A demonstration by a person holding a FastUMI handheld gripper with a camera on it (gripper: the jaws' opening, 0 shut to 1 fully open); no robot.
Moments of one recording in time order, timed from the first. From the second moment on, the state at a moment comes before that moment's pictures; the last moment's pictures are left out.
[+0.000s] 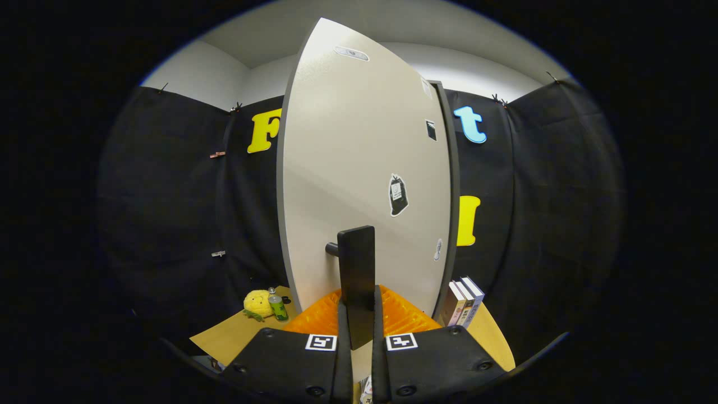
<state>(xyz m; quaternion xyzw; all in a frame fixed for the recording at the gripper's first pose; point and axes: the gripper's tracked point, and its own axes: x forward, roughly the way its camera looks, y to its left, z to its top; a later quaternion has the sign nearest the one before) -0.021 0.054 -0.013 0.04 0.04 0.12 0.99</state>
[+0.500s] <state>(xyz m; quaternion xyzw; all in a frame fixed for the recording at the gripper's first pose) -0.040 -0.063 -0.010 0.04 0.03 0.07 1.00</state>
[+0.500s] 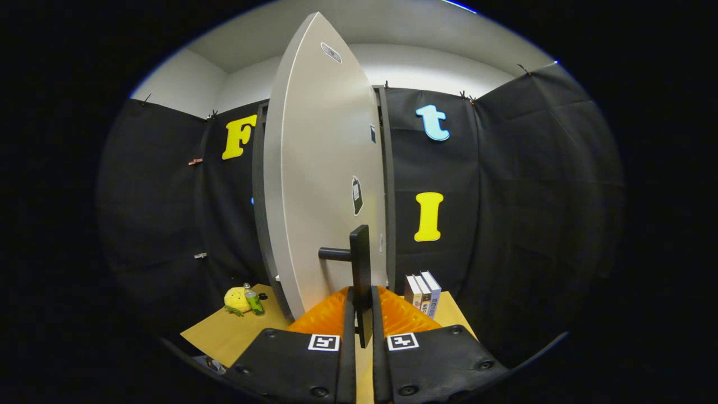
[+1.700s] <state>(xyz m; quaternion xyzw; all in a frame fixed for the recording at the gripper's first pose) -0.140 -0.084 -0.049 0.05 0.07 0.04 1.00</state>
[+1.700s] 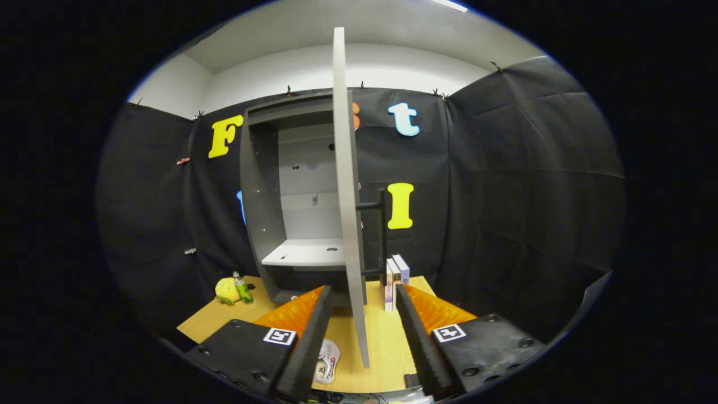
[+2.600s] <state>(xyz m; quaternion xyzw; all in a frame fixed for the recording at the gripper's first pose) -0.099 0.073 -0.376 0.08 0.35 0.10 0.93</state>
